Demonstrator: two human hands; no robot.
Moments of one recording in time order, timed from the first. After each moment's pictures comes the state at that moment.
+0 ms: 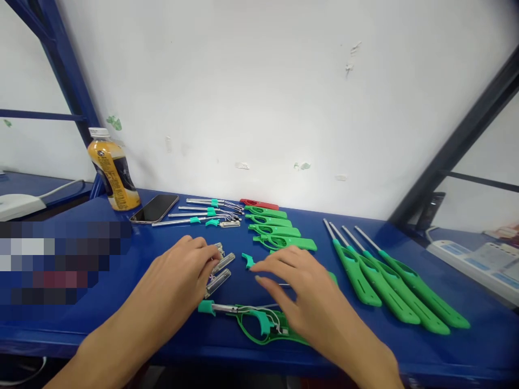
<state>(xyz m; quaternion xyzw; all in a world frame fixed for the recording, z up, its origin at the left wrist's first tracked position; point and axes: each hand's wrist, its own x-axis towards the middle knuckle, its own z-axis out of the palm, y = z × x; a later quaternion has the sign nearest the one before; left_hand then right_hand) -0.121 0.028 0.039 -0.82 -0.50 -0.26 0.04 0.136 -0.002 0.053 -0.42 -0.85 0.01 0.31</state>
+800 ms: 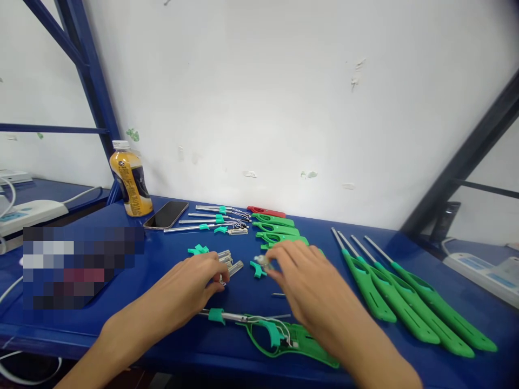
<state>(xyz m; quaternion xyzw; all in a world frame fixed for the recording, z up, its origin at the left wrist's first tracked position) -0.136 0.043 0.038 -0.84 -0.51 -0.12 -0.12 0.128 0.016 0.060 -0.39 -0.87 -0.24 0.20</state>
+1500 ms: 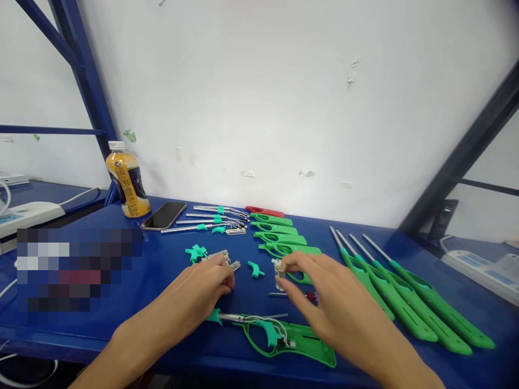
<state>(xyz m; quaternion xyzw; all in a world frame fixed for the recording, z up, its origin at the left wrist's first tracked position) -0.117 0.041 0.030 -0.85 -0.50 -0.11 -0.13 0.156 -0.002 0.068 -0.45 -0.85 -0.02 0.27</state>
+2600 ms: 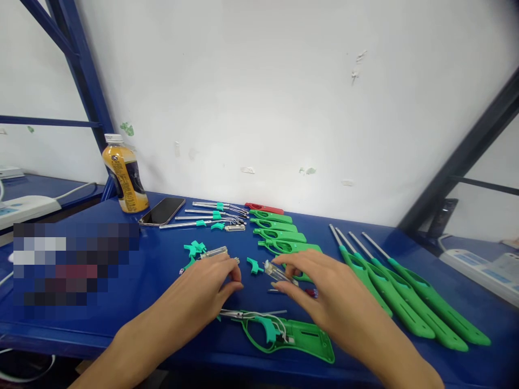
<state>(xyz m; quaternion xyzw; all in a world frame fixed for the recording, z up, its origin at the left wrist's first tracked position) -0.101 0.030 0.039 -0.81 -0.51 -0.20 -0.19 0.159 0.000 0.067 -0.49 -0.83 0.06 0.25</state>
